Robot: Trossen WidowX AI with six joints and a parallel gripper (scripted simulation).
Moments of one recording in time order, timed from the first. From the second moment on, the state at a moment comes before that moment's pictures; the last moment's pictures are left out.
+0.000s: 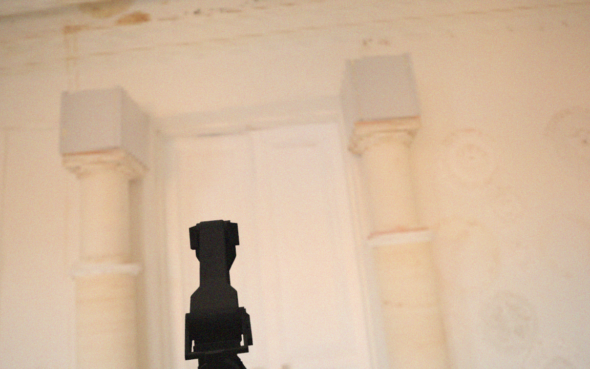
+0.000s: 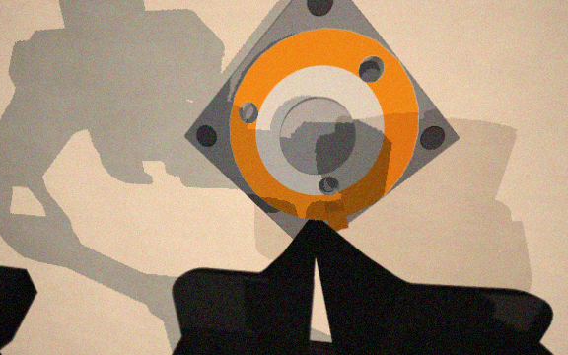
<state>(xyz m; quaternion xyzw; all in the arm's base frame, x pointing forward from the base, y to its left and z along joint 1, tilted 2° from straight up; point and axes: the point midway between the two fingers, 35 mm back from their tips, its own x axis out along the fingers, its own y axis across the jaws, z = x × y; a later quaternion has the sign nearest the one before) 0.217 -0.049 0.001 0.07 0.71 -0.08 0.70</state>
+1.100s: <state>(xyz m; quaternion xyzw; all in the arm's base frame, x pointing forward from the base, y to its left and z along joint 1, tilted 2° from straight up) 0.217 -0.071 0.025 0.07 0.71 -0.08 0.70</state>
